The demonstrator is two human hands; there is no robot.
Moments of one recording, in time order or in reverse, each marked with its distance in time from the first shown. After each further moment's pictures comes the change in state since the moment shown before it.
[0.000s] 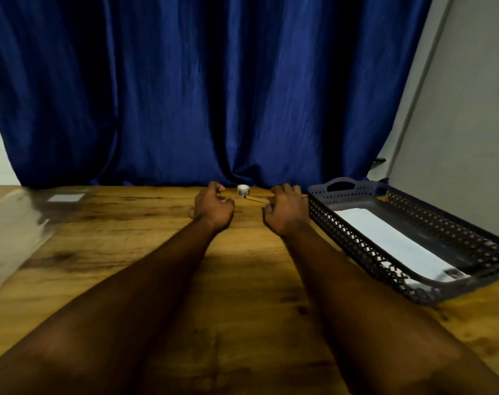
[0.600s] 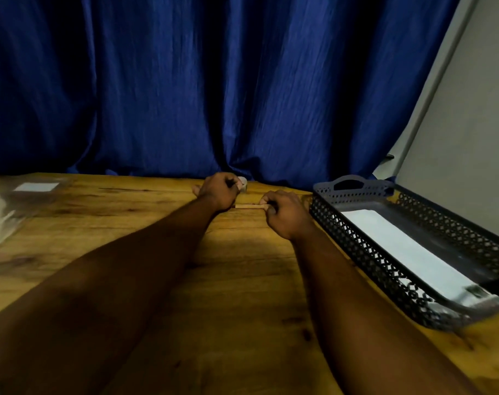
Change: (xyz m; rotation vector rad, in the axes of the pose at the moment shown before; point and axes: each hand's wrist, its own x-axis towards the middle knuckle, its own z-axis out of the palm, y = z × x) left_hand 0.087 -0.021 0.047 0.151 -0.208 0.109; right_hand 0.027 0.032 0.046 0.343 -0.085 -0.130
